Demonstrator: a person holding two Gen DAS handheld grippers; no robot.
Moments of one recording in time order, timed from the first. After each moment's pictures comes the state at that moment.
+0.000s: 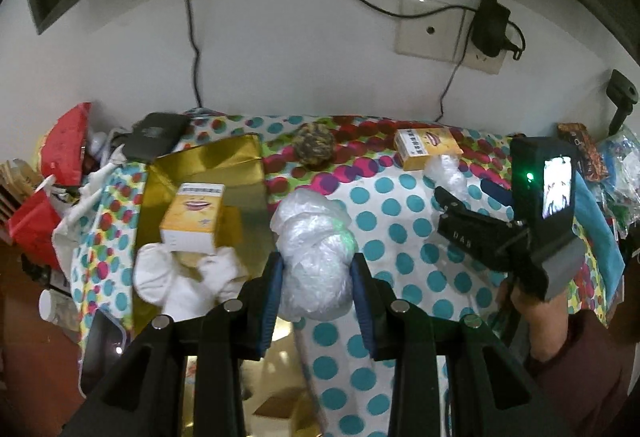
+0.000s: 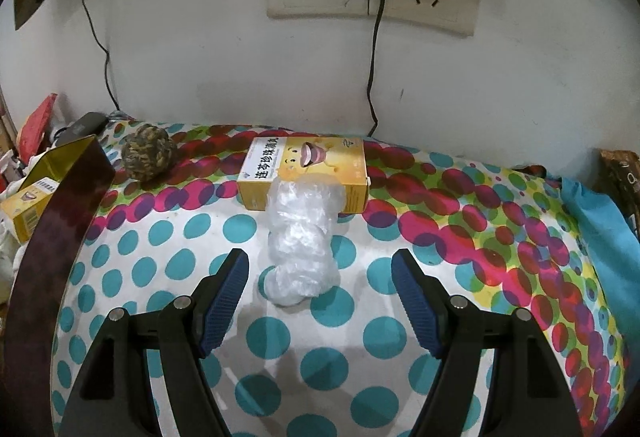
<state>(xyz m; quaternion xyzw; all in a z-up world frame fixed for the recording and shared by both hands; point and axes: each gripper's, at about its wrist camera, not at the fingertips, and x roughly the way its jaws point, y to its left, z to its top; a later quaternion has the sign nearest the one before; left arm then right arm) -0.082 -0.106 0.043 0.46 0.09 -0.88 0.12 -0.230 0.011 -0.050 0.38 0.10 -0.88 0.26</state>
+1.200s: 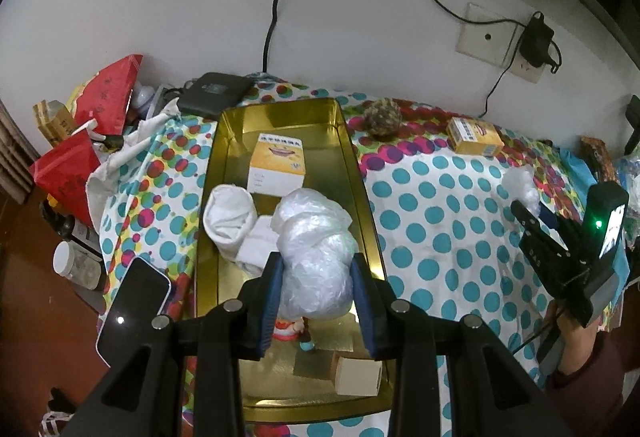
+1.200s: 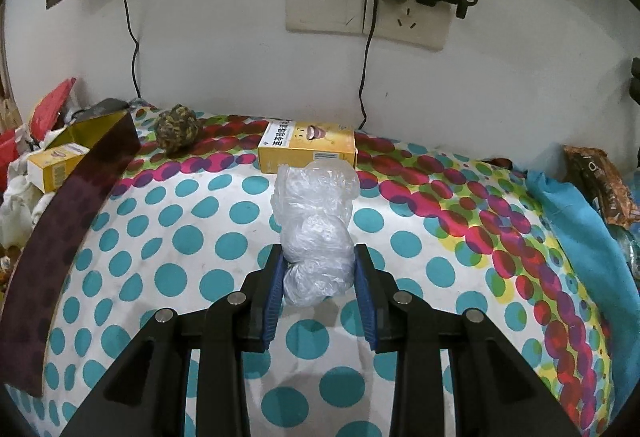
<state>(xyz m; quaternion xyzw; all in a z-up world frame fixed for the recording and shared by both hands) -0.020 -0.154 0.030 0.47 0.13 -0.86 0.16 -0.175 0.042 -0.035 0.34 0.13 -0.89 0.26</state>
